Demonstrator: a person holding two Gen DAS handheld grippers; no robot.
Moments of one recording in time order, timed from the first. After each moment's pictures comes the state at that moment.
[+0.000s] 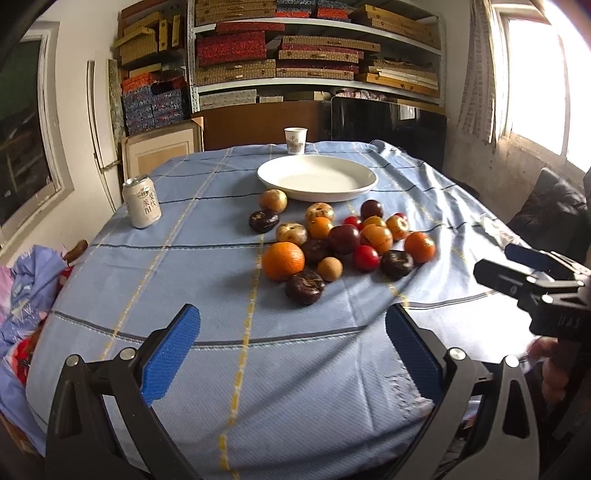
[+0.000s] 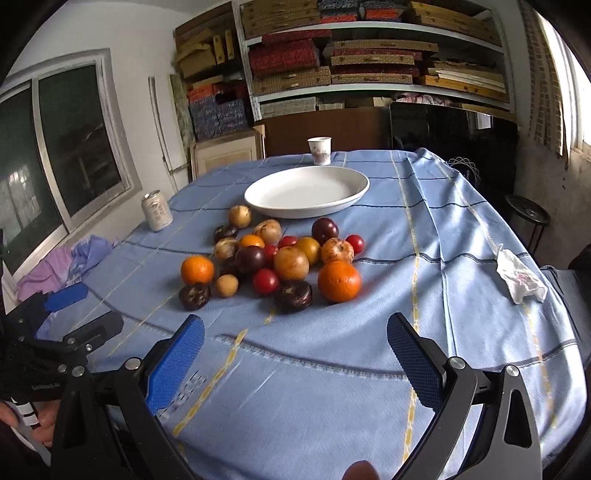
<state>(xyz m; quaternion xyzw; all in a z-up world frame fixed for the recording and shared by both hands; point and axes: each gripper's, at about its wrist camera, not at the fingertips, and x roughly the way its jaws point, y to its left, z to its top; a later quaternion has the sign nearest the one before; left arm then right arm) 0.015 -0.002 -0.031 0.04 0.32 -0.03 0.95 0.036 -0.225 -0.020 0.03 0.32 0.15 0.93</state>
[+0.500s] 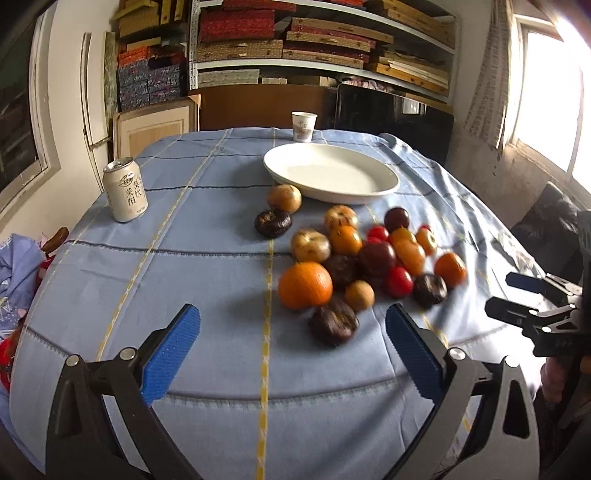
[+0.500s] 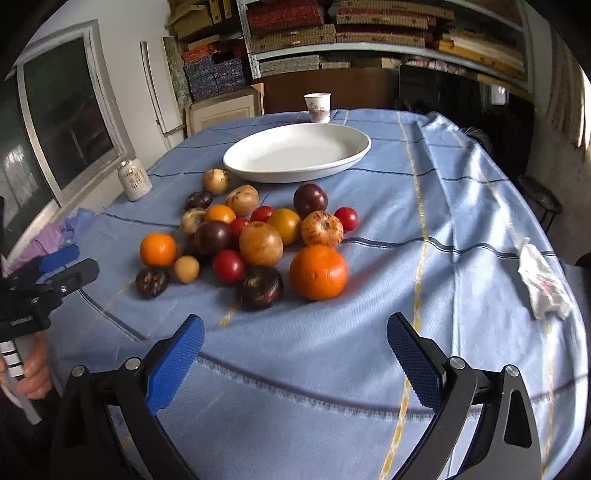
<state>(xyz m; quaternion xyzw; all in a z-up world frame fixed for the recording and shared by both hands) 0.093 0.036 -0.037 -0.01 0.35 -0.05 0.93 0.107 -0.235 -0.042 0.01 0.41 0.17 0.89</state>
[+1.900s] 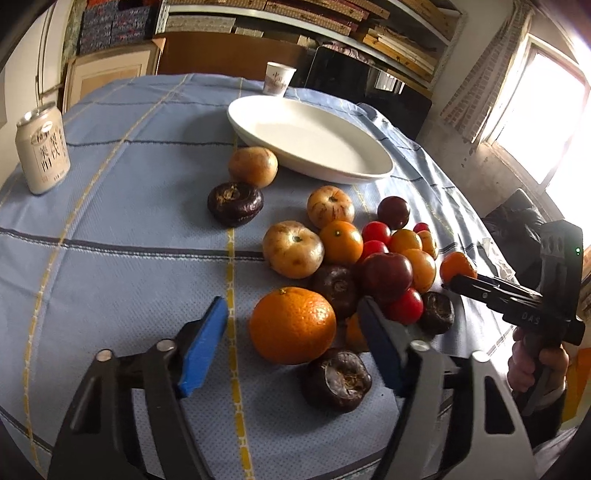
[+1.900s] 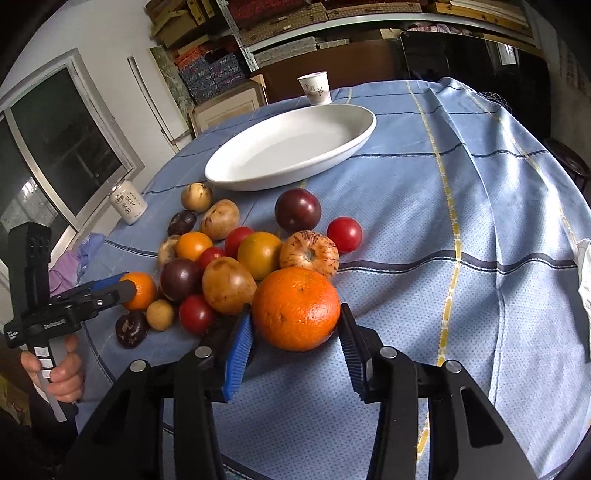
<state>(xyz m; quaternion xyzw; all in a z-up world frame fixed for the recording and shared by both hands) 0.192 0.046 -0.086 -0.09 0.44 -0.15 0.88 0.180 -0.245 -0.072 0.08 0.44 0.21 0.87</state>
